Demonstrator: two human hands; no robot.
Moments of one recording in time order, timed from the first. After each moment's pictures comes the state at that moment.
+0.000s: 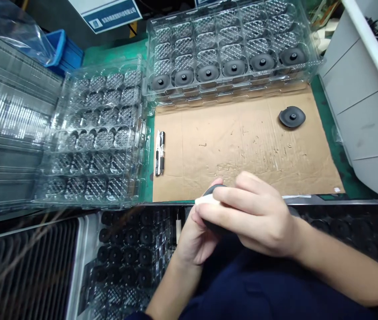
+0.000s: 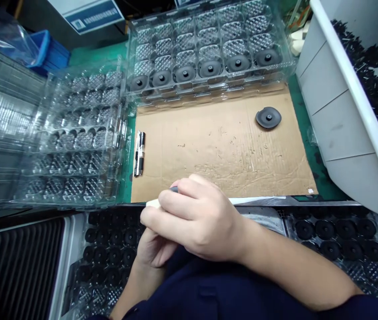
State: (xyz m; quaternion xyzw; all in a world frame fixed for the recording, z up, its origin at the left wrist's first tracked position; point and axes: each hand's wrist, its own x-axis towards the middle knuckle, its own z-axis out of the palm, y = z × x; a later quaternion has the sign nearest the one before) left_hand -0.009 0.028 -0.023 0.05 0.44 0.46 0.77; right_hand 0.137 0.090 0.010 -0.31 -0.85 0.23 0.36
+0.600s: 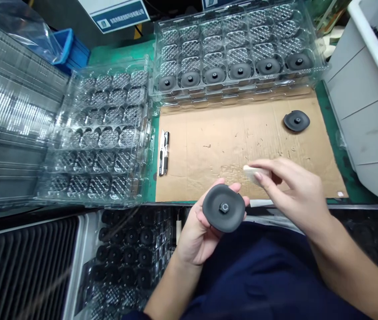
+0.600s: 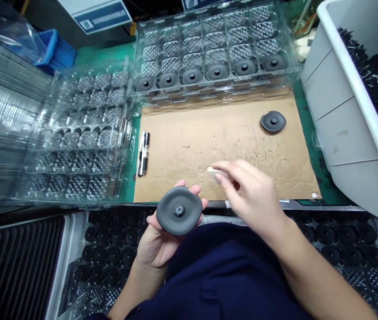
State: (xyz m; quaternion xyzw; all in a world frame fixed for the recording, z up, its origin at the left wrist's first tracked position) left_hand -0.015 0.033 -0.018 0.08 0.32 0.48 0.81; right_hand 0.166 0.080 -0.027 -0.55 -0.73 0.27 0.31
